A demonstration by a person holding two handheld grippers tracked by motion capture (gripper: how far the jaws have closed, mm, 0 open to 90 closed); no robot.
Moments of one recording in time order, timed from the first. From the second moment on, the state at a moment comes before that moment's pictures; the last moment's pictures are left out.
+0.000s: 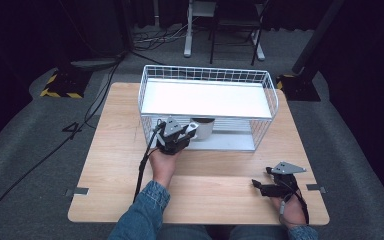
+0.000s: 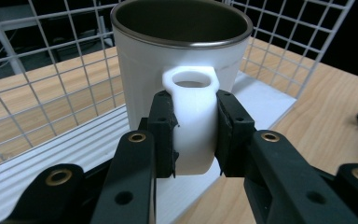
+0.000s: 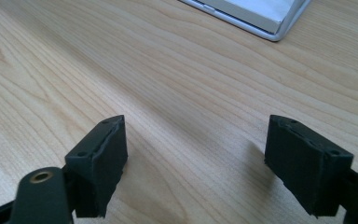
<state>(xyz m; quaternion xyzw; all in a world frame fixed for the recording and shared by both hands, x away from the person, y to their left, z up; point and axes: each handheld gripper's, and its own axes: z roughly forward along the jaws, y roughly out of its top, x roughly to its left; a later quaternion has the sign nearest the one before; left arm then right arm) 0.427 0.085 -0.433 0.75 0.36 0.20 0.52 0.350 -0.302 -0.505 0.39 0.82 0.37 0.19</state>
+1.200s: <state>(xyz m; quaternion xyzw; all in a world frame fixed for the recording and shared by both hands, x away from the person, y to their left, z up) 0.448 0.068 -0.463 0.74 0.38 0.21 0.50 0.350 -0.302 -0.505 0.39 0.82 0.37 0.19</state>
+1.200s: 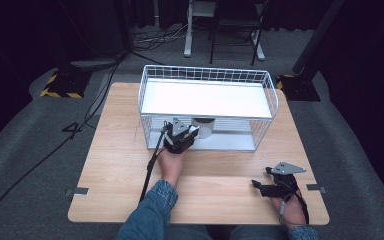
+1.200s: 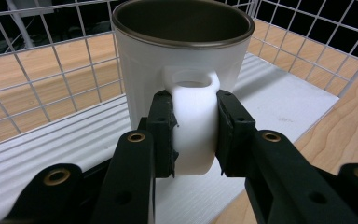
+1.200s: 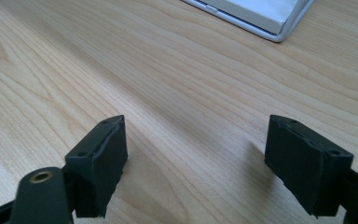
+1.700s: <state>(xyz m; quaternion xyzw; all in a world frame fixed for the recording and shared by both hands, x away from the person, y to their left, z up) 0.445 0.076 -0.459 0.73 0.41 0.19 0.51 0.350 -0.301 -0.505 0.39 0.82 0.37 0.19</state>
